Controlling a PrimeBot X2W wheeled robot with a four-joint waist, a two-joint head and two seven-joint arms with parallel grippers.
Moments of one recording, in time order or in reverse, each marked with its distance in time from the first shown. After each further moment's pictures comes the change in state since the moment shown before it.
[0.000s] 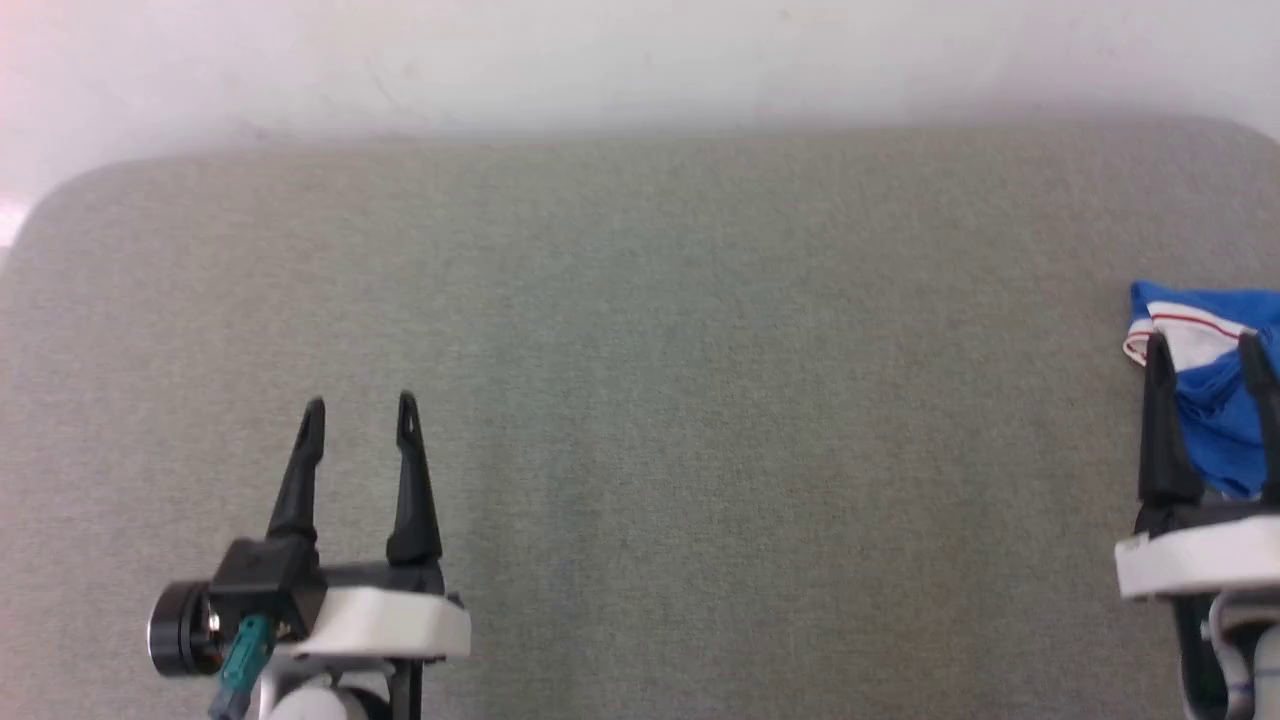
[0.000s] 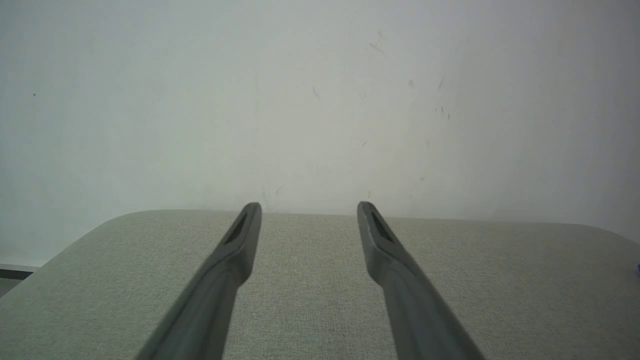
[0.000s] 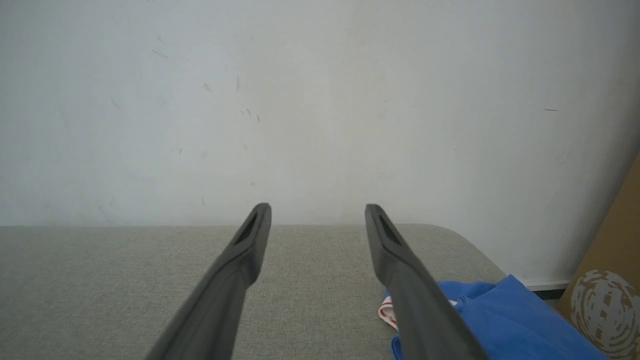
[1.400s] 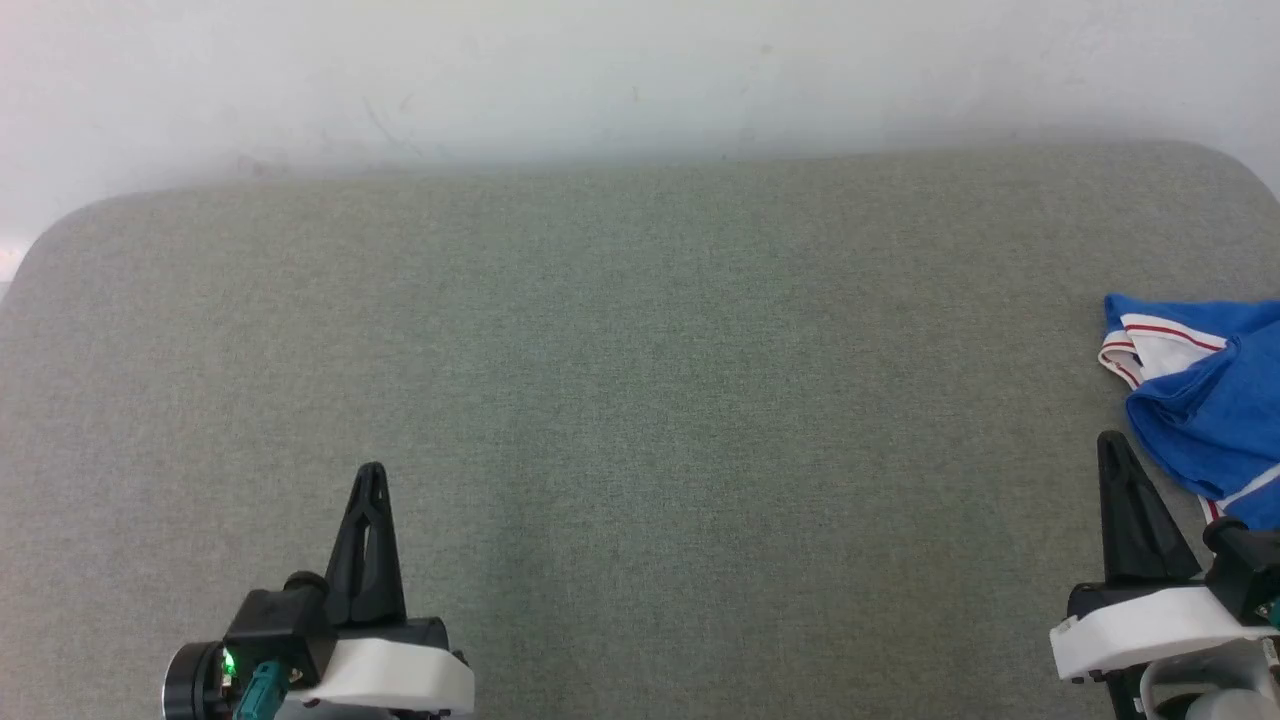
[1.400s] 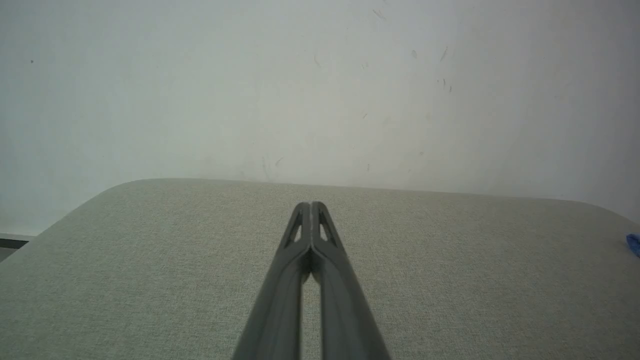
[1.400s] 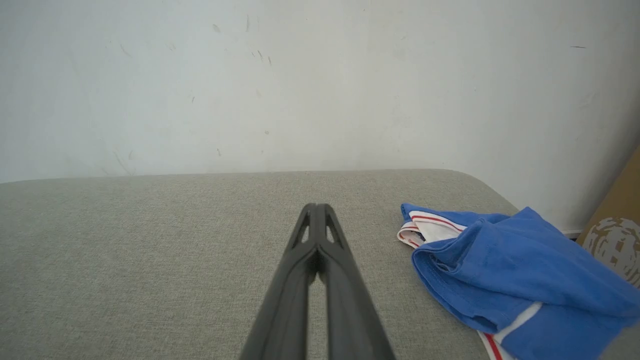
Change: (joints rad) left arm 0.120 -0.137 0.133 0.032 0.114 -0.123 0.028; right arm 0.117 0.050 0.054 0.062 -0.024 0.000 0.000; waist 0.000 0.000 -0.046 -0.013
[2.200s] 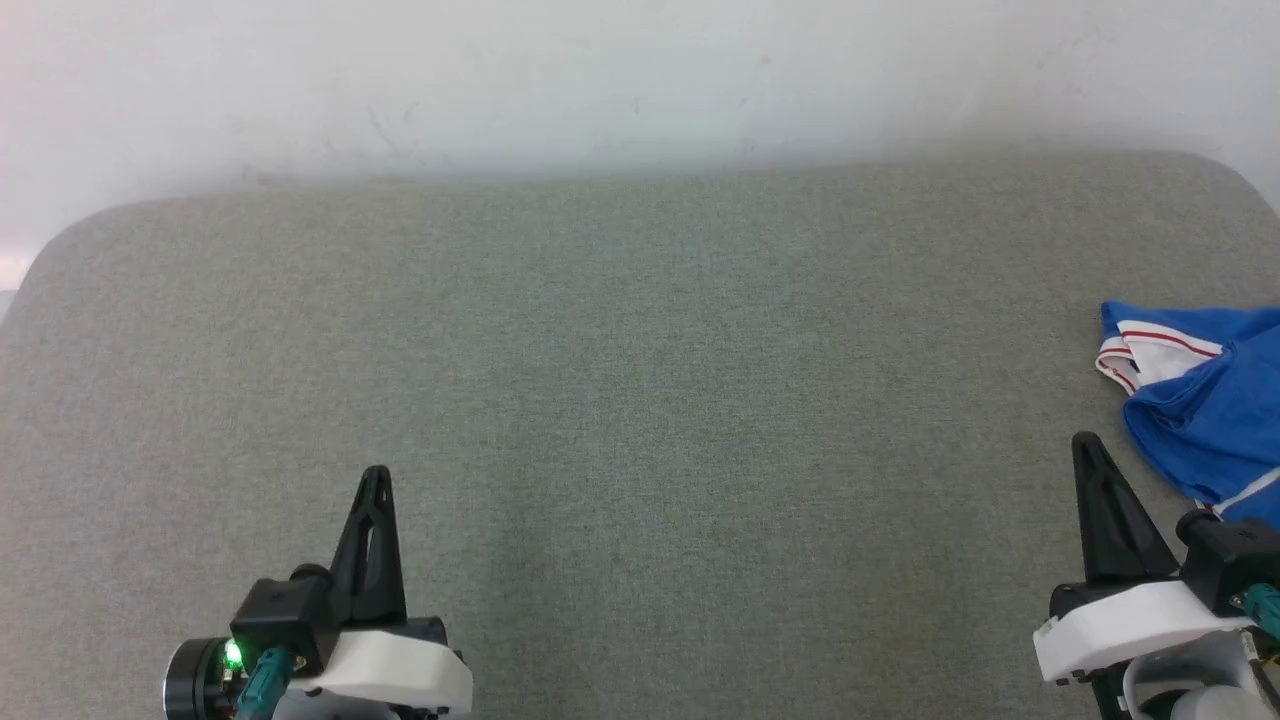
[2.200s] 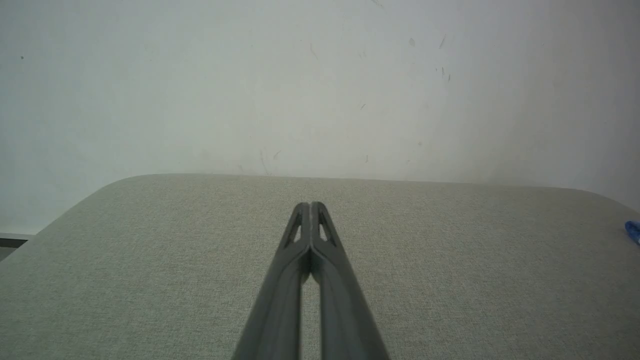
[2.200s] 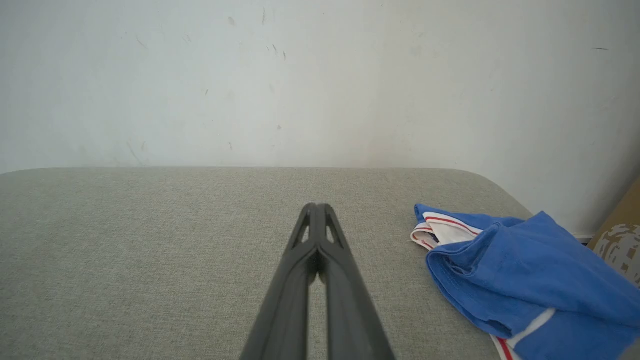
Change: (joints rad) left arm -0.006 -0.017 0.028 0.017 0.031 -0.042 0.046; right arm 0.000 0.000 0.031 -0.014 -0.017 0.000 0.046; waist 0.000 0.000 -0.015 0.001
